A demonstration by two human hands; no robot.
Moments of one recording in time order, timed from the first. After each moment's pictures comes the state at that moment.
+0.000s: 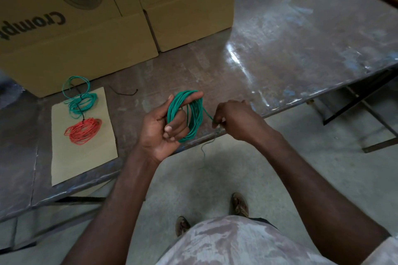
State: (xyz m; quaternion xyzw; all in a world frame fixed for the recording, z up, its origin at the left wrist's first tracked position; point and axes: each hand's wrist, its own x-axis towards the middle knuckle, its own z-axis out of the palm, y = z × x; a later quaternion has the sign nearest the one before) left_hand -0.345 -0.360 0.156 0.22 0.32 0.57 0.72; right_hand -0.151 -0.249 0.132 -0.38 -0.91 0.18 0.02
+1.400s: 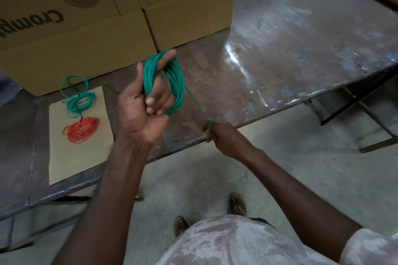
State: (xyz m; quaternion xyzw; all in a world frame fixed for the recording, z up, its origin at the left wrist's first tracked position) left_hand -0.358 -0.344 0.199 0.30 0.22 0.69 0.62; right_hand -0.156 -0.280 0.060 -0.39 -0.85 0.35 0.09
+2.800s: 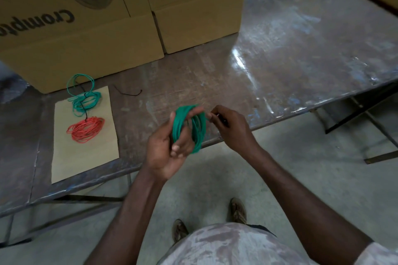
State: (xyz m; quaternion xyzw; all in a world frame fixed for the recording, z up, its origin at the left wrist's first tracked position) left_hand -0.338 -0.381 0.126 0.25 0.31 0.63 0.66; right_hand -0.175 -0.260 0.091 -0.40 -0.78 0.39 0.29
